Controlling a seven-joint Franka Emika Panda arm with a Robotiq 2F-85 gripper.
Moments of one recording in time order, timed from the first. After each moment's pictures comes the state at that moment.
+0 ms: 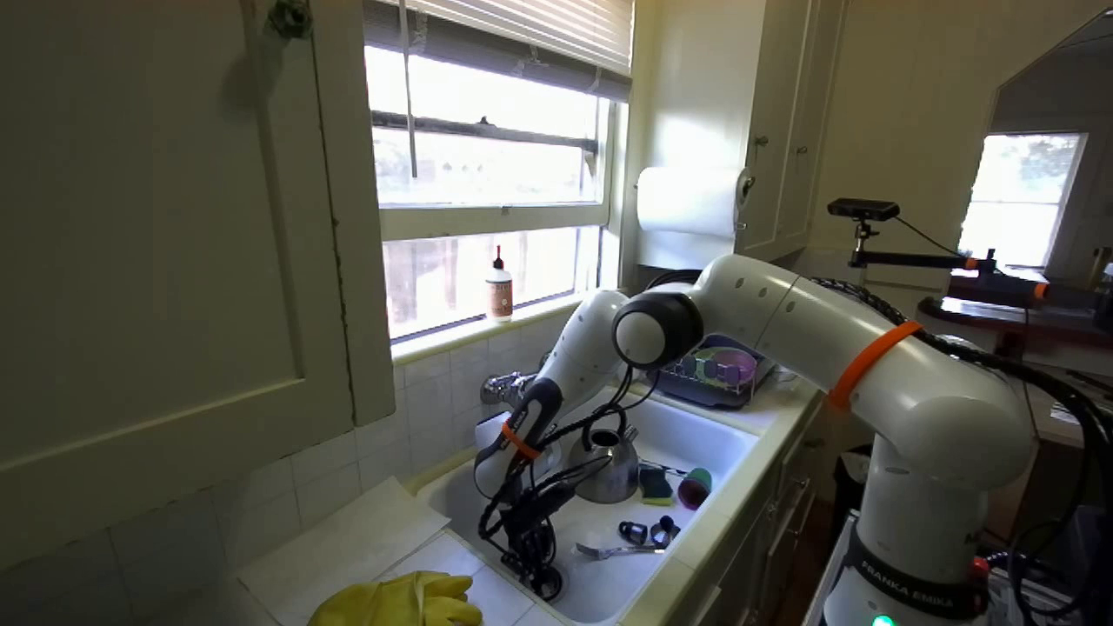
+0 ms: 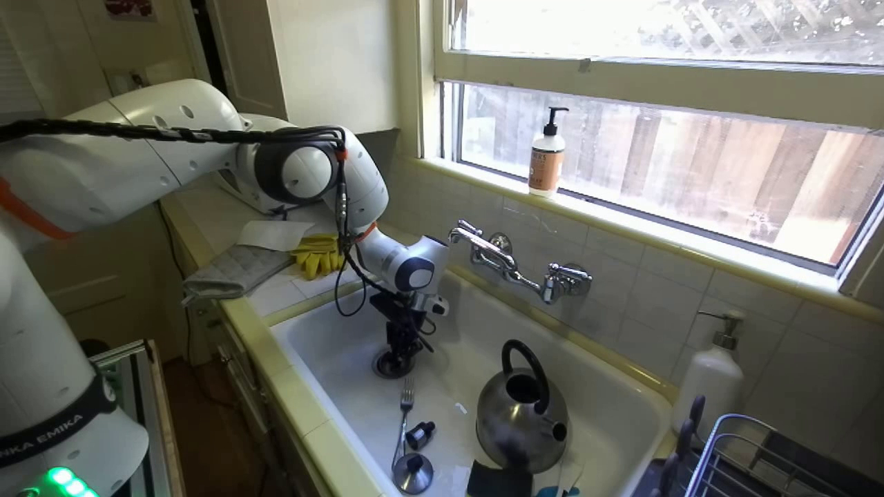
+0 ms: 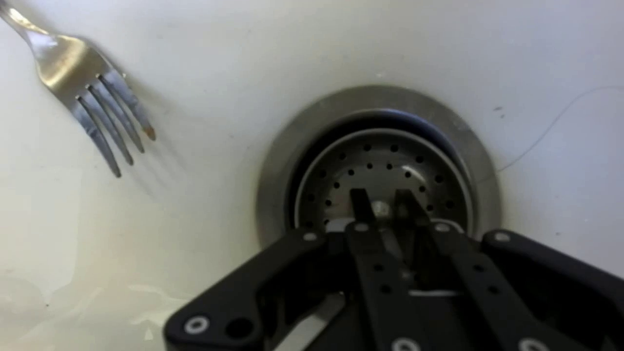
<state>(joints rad) 0.13 1.21 0.02 -1.45 0.01 2.27 0.07</state>
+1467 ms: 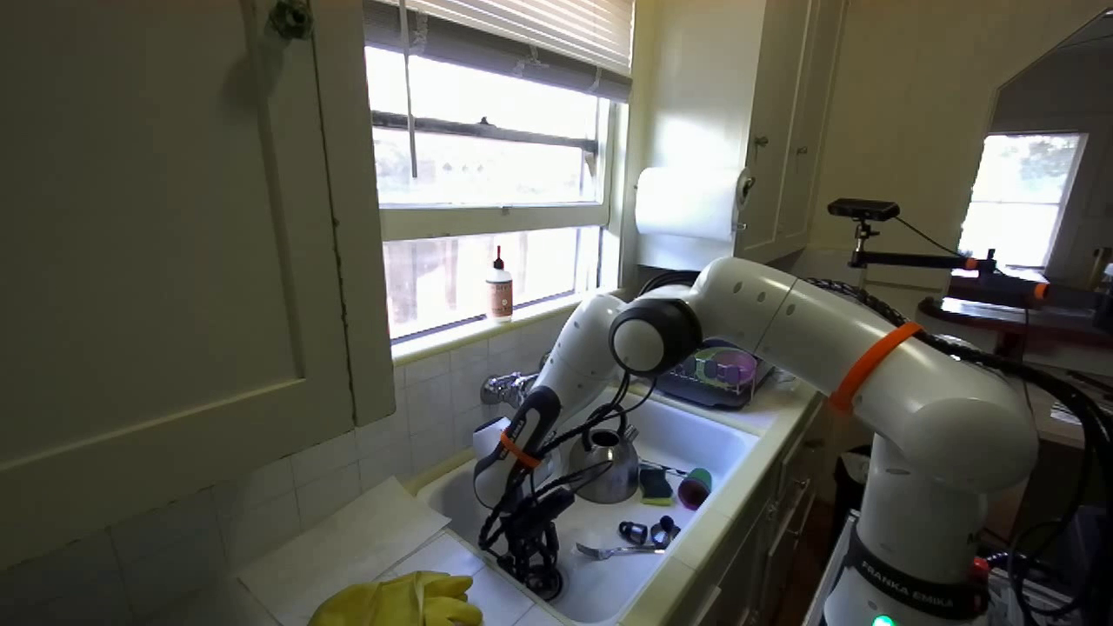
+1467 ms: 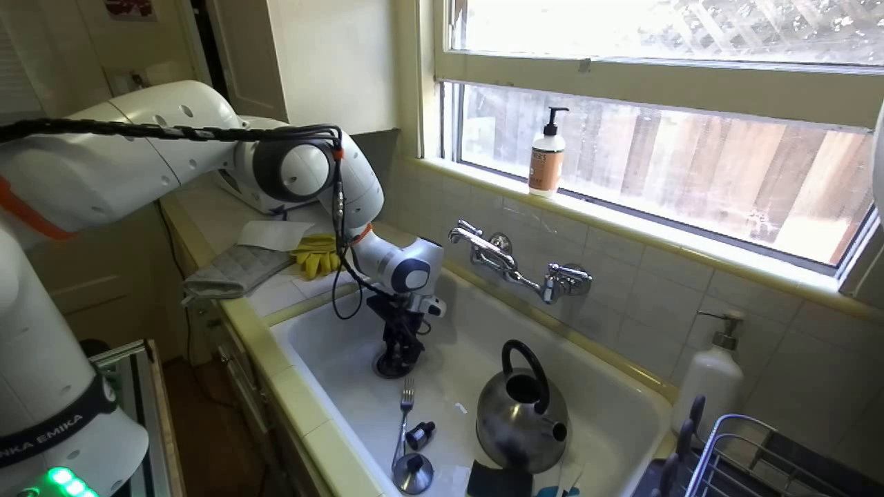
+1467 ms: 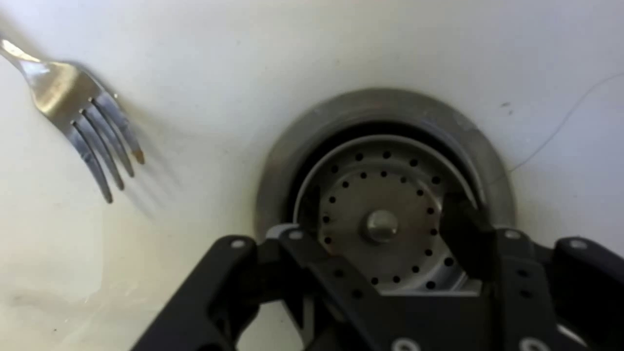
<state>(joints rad) 0.17 1.21 -0.01 -1.46 0.01 2.29 0.16</state>
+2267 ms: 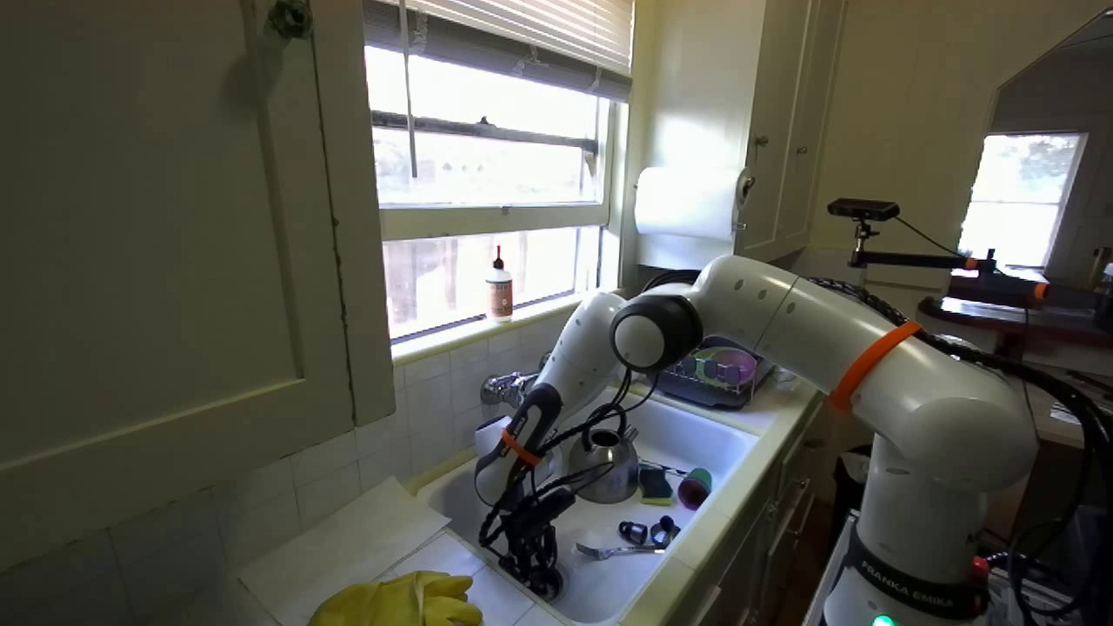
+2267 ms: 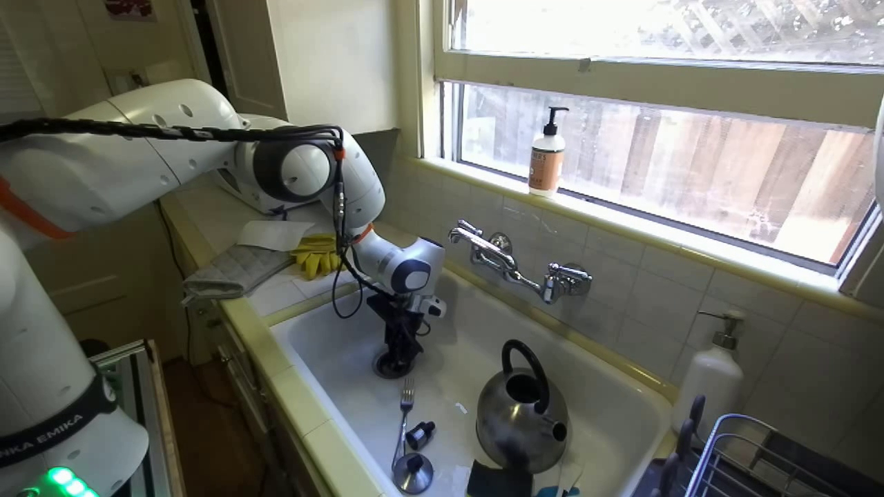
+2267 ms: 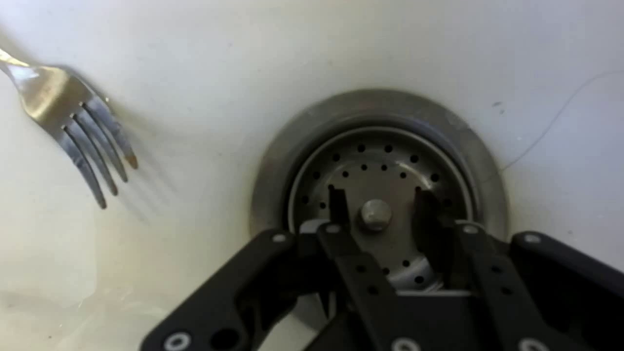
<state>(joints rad) 0.15 1.21 0.01 -1.47 0.02 2.30 0.16</state>
